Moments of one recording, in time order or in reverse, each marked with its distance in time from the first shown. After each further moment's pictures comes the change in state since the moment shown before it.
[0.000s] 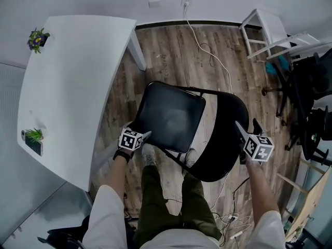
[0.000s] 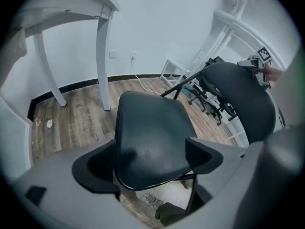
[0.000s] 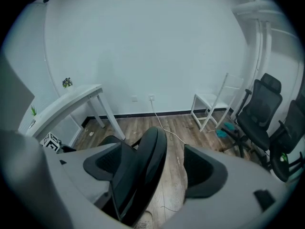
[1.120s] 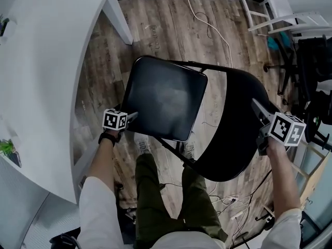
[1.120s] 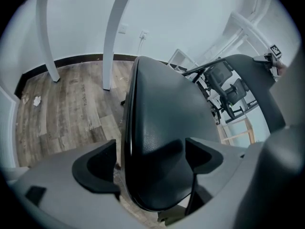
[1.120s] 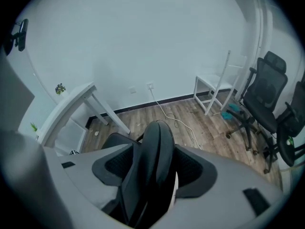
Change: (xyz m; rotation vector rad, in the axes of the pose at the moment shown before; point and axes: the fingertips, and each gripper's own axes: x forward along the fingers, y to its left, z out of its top) left arm 0.108 0.073 -0.059 -0.109 0.113 -0.080; right arm 0.043 0.004 0.001 0.128 0.147 0.061
